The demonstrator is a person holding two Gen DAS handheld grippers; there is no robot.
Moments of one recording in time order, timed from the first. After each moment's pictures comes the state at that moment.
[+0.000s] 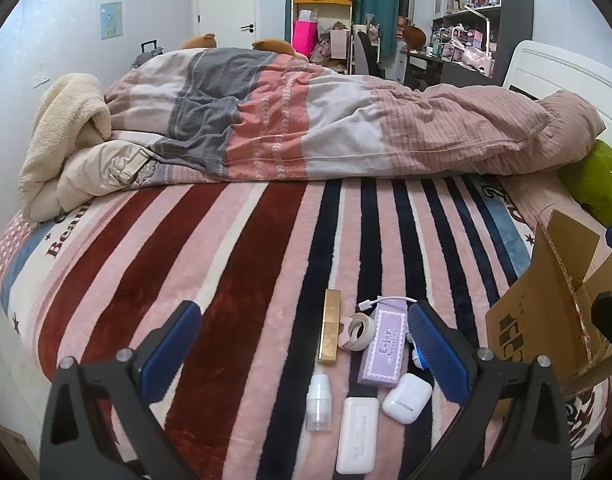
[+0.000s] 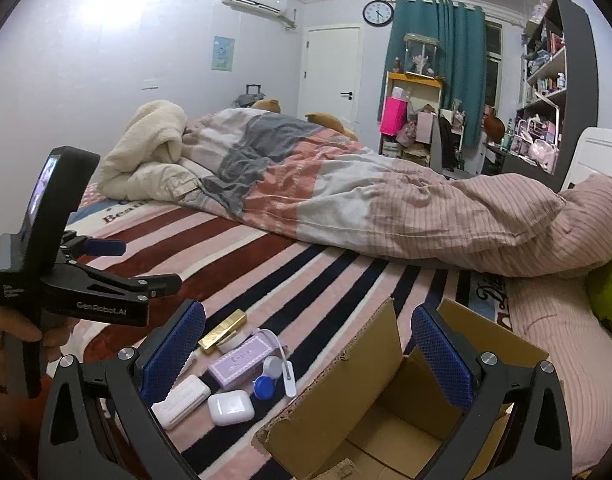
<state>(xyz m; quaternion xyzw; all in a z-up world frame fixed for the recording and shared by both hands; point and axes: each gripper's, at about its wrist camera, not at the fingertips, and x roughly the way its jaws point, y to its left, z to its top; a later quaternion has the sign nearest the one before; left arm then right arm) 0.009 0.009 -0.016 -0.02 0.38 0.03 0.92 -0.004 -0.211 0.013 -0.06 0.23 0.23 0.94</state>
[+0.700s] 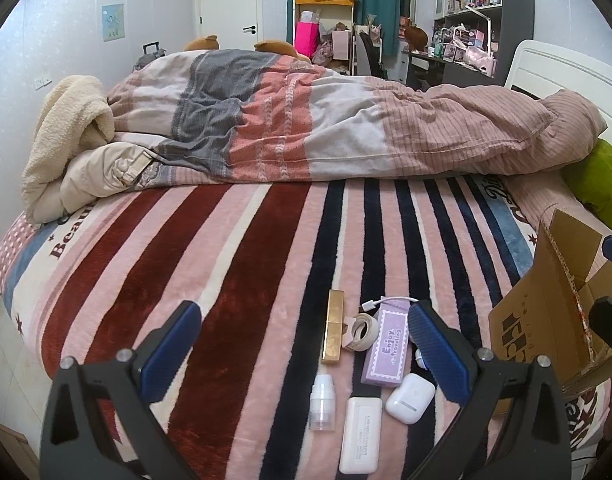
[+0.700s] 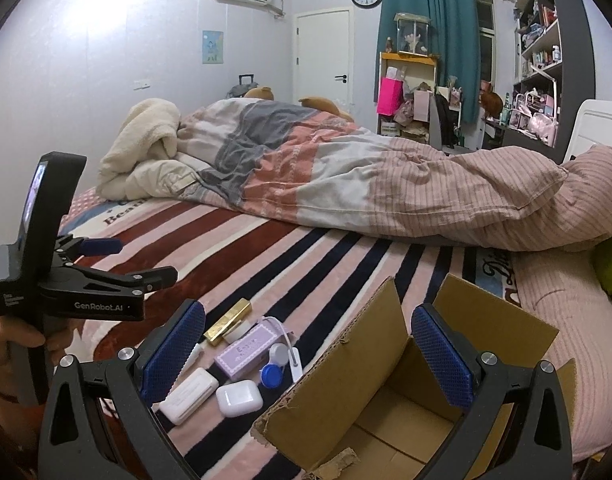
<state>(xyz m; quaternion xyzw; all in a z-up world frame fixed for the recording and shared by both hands) 0.008 0.014 -0.015 -0.02 0.38 0.03 0.92 0.002 -0.215 0.009 -0.03 0.26 0.24 0.93</state>
